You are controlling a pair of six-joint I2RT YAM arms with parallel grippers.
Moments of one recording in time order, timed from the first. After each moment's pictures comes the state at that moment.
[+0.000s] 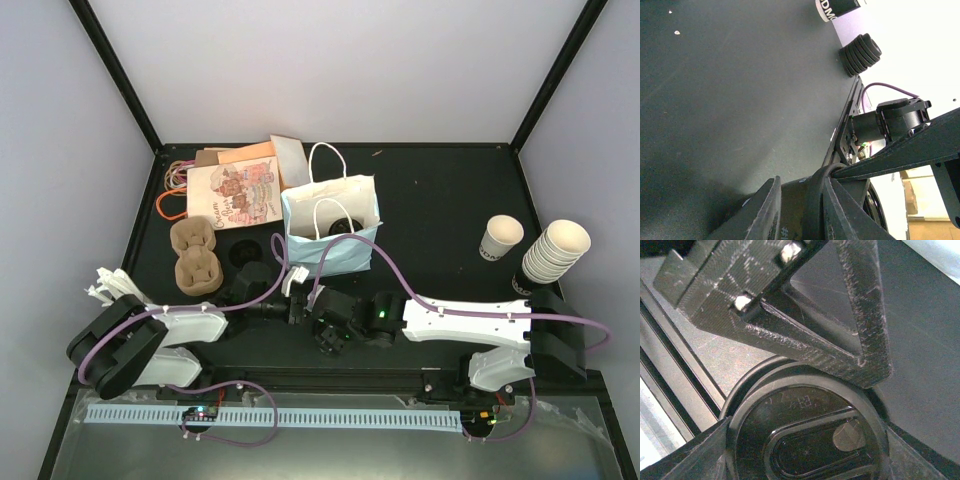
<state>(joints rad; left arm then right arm) -0.69 1.30 0.25 0.58 0.75 -0.73 1.31 1.40 0.95 -0.65 0.12 0.38</state>
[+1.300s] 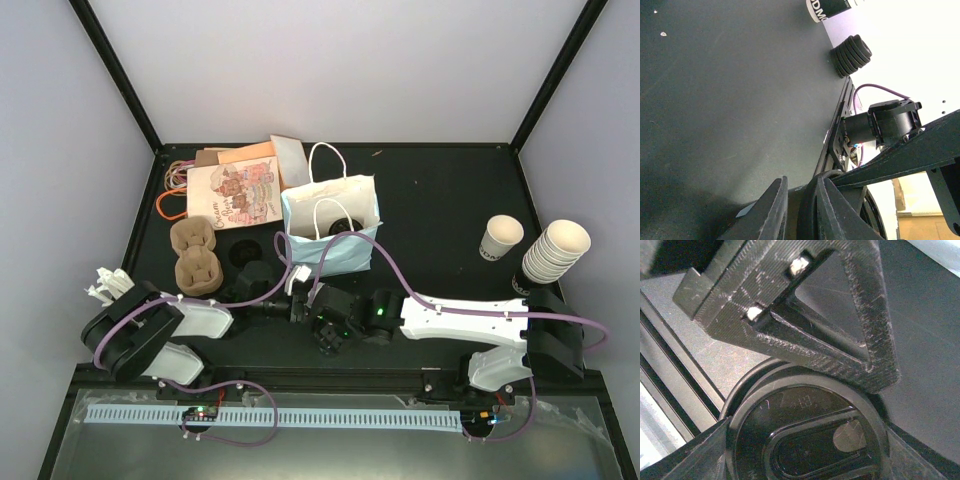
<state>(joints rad) -0.68 1.43 0.24 0.70 0.79 -0.76 1.30 1.42 0.95 -0.65 0.10 0.41</state>
